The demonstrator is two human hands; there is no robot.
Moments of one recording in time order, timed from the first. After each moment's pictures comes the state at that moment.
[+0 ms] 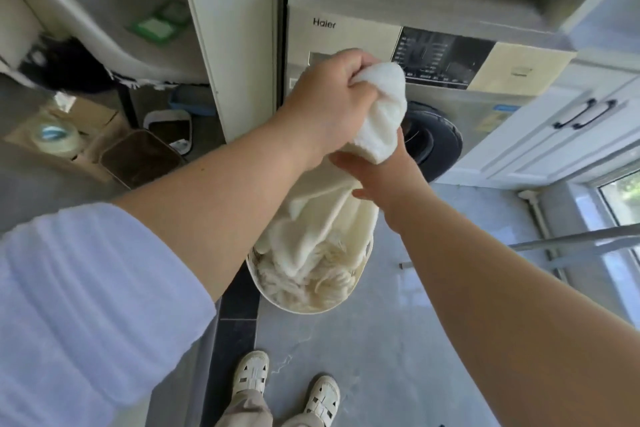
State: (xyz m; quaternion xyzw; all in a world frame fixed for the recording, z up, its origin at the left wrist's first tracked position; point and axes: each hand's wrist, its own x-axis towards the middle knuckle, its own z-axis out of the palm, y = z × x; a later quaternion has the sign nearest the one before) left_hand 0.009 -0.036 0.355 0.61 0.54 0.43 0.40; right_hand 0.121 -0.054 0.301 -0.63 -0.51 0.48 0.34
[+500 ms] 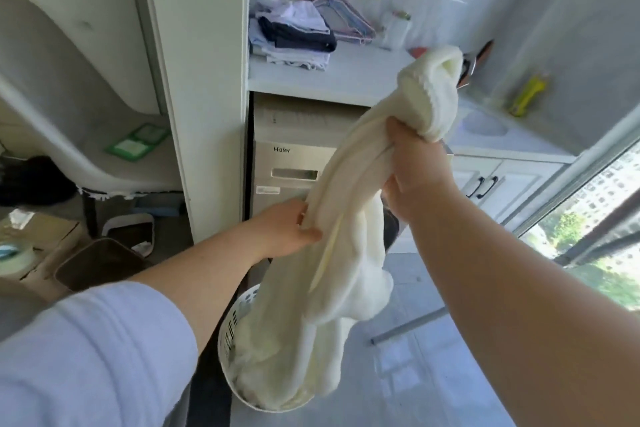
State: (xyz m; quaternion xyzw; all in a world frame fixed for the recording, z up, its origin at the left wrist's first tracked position) left_hand -0.030 -0.046 0.383 0.74 0.51 0.14 0.42; right_hand 0.128 -0.054 0.481 -0.55 -0.33 0.47 0.60
